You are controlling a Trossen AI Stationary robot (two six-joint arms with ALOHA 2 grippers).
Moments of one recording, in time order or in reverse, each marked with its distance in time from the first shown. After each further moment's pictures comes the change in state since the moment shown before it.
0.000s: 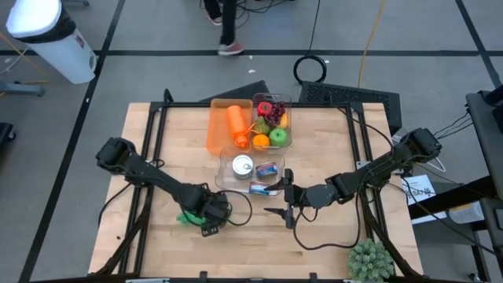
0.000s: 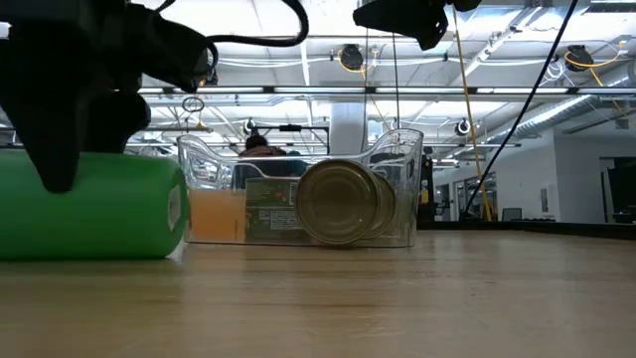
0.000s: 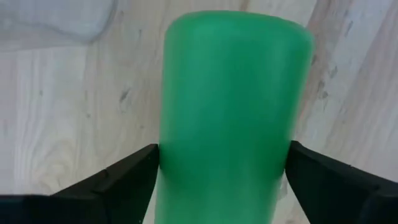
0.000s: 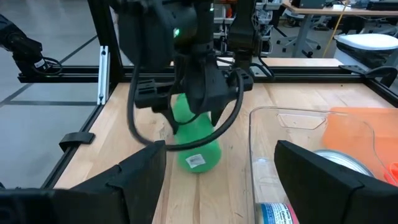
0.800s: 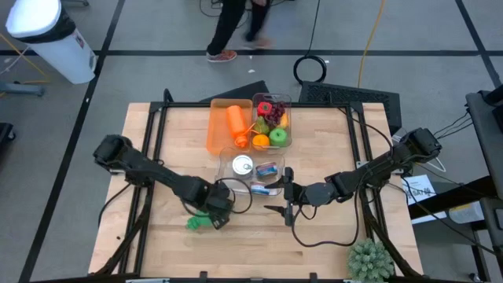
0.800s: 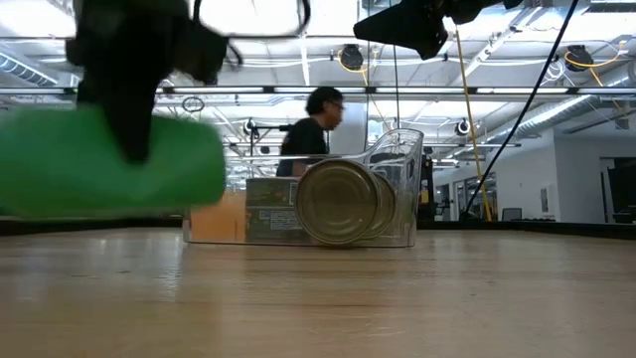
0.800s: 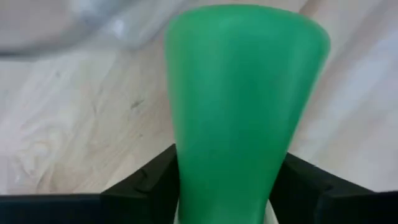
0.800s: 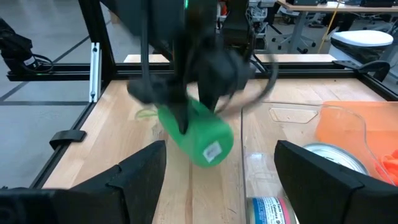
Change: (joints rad) left arm 0.059 -0.035 0.013 0.013 -0.019 -0.293; right arm -0.020 0.000 -0.026 0.019 0.000 0.005
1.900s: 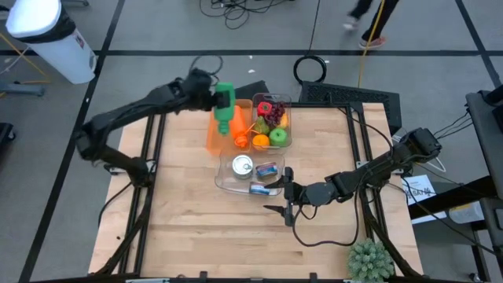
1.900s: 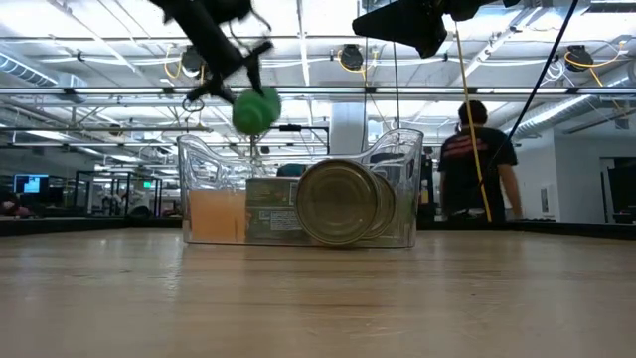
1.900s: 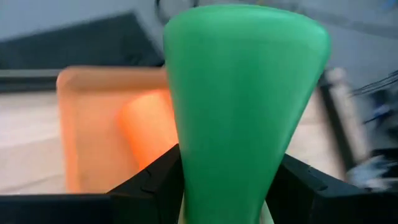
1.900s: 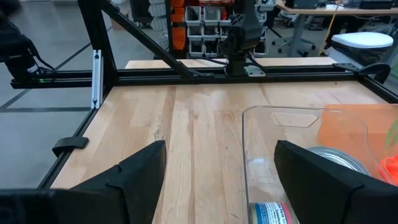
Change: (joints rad) left arm 0.971 -0.291 0.135 0.282 -0.049 0.179; right arm 0.000 0.000 -0.001 0.023 0.002 0.008
